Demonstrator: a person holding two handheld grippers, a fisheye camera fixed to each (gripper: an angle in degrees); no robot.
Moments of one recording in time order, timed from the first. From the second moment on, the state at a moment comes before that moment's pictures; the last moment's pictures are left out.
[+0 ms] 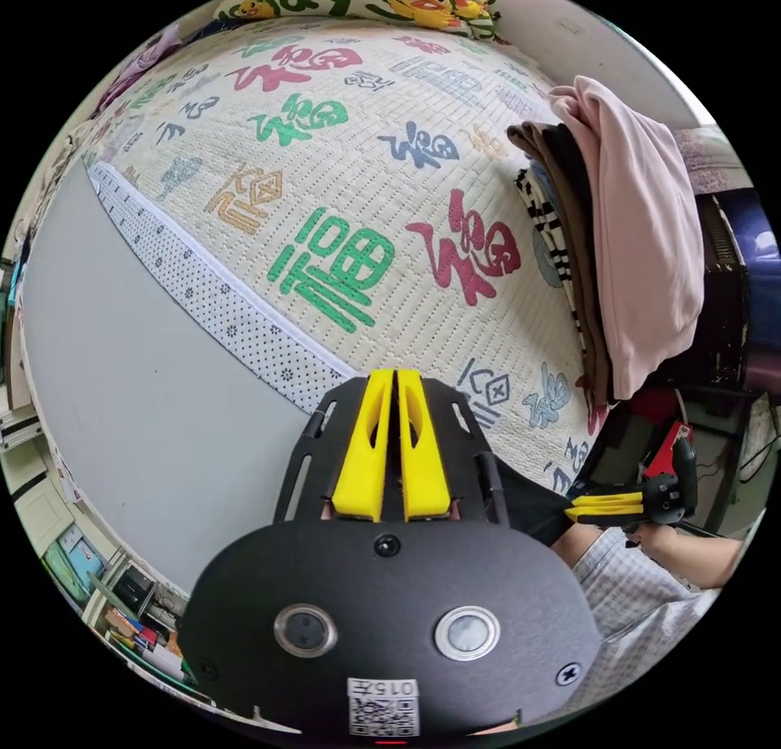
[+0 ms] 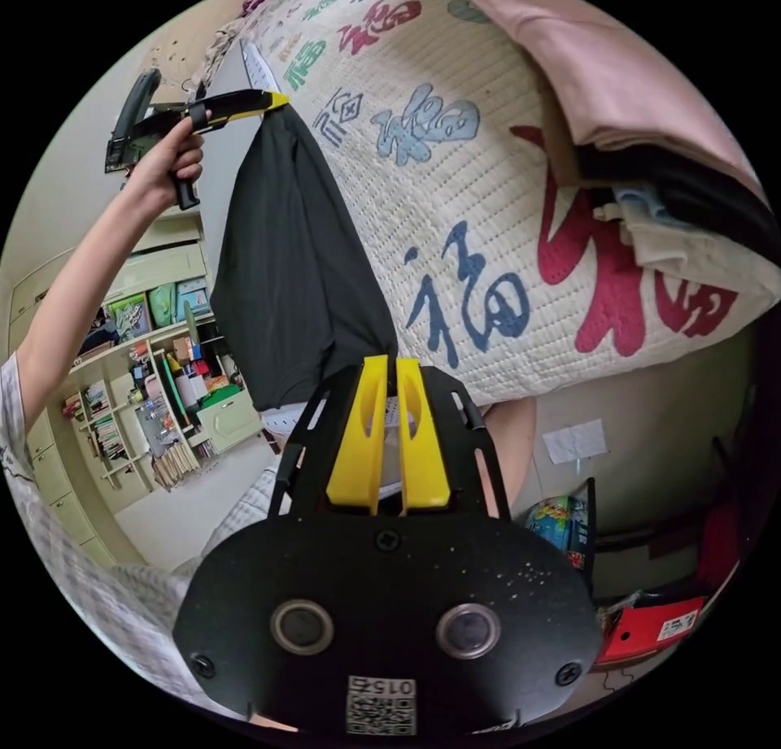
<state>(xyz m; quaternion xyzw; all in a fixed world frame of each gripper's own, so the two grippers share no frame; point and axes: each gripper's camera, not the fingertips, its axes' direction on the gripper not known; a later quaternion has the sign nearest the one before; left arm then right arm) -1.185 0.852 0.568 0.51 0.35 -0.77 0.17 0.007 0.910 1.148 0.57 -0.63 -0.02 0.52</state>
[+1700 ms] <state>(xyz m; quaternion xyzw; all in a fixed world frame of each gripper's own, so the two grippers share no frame) -0.746 0.424 0.614 0.48 0.31 -0.75 -0.33 -0.181 0.673 1.064 0.61 -0.25 -0.26 0.71</state>
